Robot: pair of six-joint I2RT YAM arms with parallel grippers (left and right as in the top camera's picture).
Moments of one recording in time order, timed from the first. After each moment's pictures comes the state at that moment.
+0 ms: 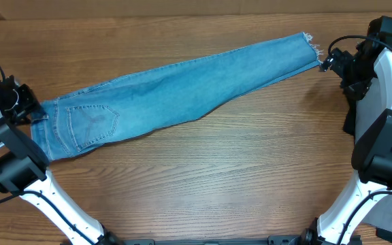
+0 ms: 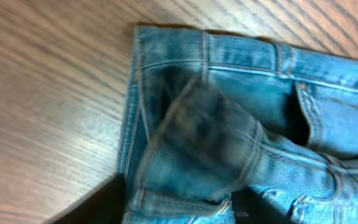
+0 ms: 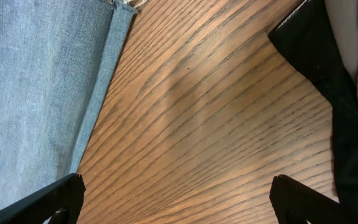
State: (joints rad) left arm 0.62 2.35 2.13 -1.38 0.12 -0.02; right arm -0.31 2.13 1.87 -1.10 -0.19 0.41
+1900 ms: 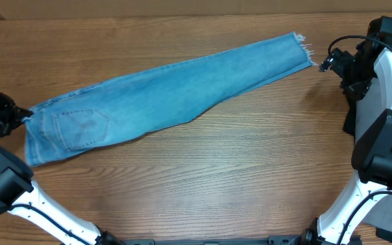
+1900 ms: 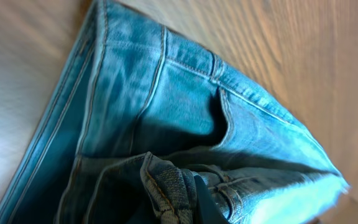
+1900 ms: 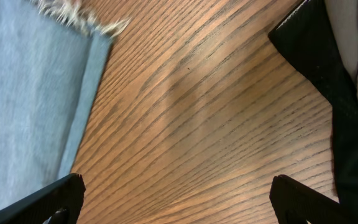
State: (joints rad) left arm 0.80 2.29 2.00 -1.29 0.50 -0.18; right arm -0.31 2.13 1.87 -1.10 -0.19 0.41
